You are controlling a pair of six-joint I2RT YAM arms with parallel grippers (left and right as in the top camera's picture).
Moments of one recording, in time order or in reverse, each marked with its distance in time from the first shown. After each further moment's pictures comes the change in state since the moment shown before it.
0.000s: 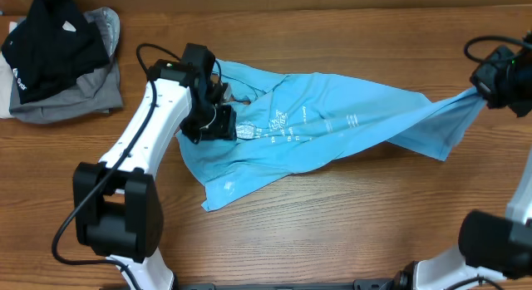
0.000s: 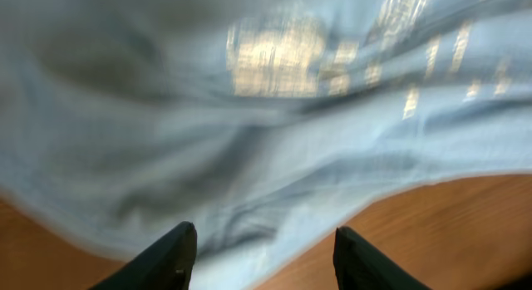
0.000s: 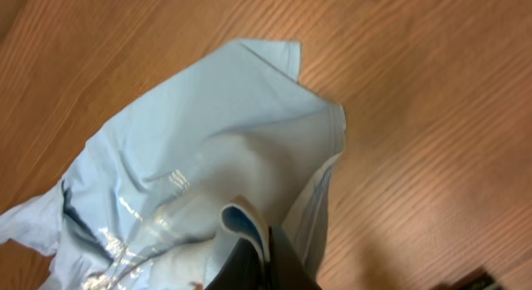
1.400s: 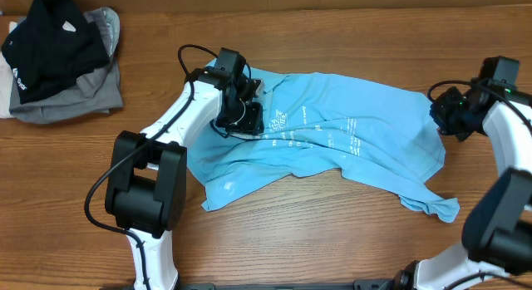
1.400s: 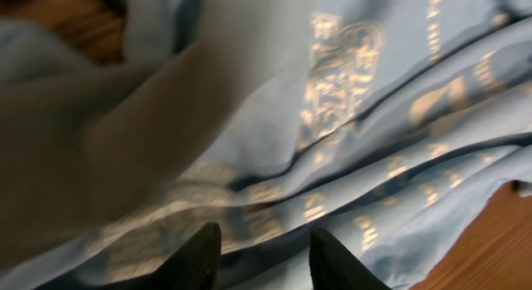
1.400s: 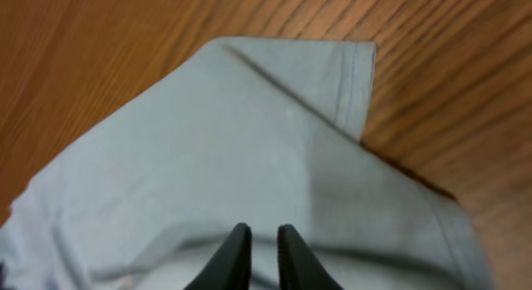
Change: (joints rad) left arm -0.095 0.174 -0.007 0.274 0.087 0.034; right arm -0.053 0.063 -0.799 0.908 -0.188 -0.007
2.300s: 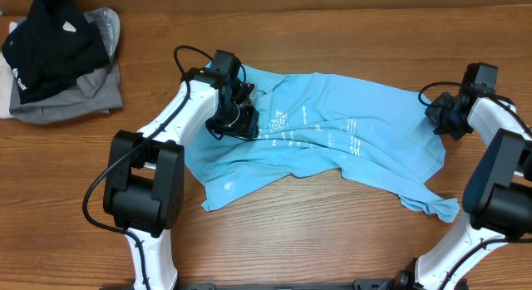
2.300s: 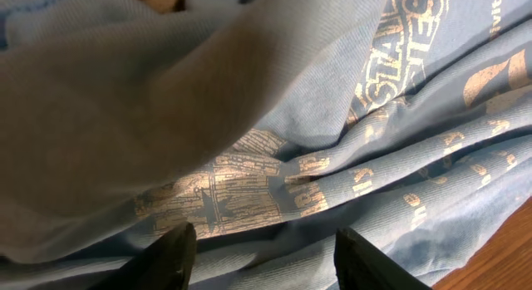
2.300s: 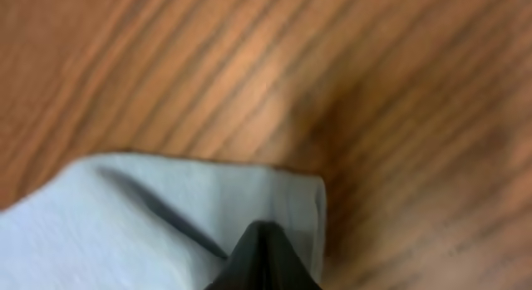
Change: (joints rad) left arm 0.017 0.000 0.000 -0.056 -0.056 0.030; right arm -0.001 0.224 0.003 0.243 0.184 -0.018
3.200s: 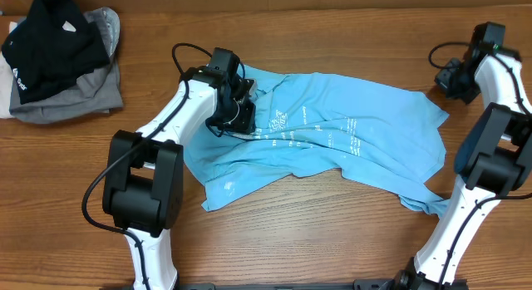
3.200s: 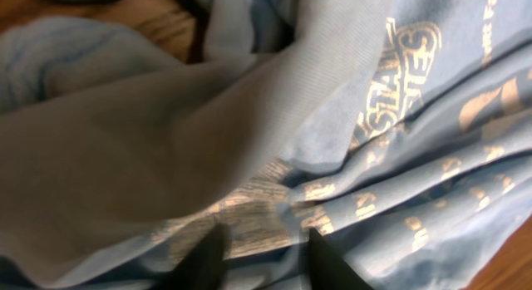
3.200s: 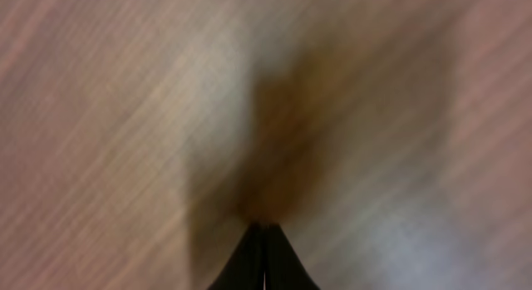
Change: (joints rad) left arm 0.008 0.000 0.000 0.050 -0.005 -0.002; right arm -0.002 0.389 0.734 -0.474 0.044 -0.040
